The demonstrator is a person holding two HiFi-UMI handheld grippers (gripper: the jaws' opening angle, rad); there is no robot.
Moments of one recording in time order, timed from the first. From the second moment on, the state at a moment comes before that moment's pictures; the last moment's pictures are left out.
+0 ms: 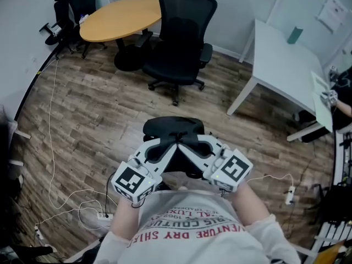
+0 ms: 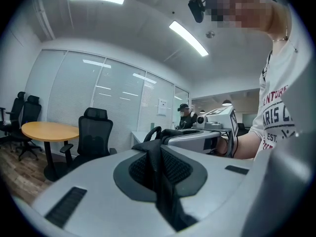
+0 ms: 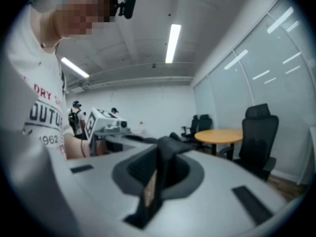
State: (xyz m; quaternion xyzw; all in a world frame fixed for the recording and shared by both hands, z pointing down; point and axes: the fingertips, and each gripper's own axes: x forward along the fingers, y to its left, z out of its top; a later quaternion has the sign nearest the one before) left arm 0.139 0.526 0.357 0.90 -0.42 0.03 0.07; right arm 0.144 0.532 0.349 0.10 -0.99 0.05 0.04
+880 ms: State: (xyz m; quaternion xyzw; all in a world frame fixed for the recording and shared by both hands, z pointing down) left arm -0.072 0.379 0.355 0.94 -0.32 0.06 0.08; right arm -0.068 0.386 0.351 0.22 -0.97 0.07 0.05
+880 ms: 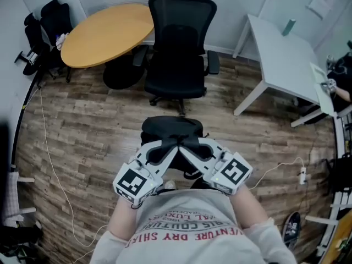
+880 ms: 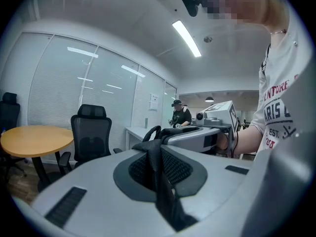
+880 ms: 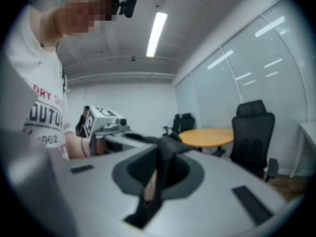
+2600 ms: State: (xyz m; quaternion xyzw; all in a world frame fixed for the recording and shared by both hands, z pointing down) left arm -0.044 -0.163 0.404 0.95 -0.28 0.10 0.10; right arm -0.042 -0.156 0.396 0.25 -0.96 0.08 0.10
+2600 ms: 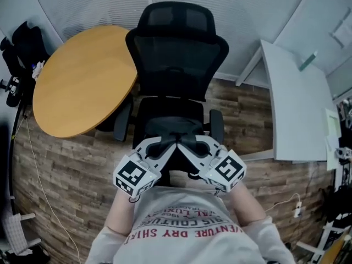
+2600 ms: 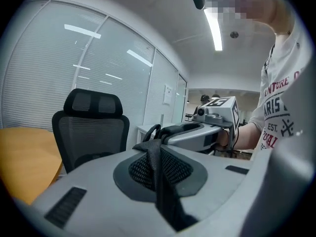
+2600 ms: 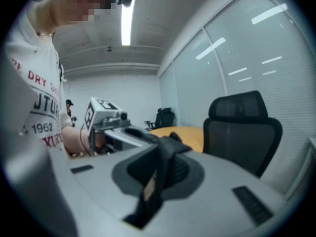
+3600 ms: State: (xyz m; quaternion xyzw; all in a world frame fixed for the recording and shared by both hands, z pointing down) left arm -0.069 -0.406 0.478 0.96 -0.20 0.14 0.15; right arm -0.068 -0.398 0.473 0.33 -0.92 0.15 0.15
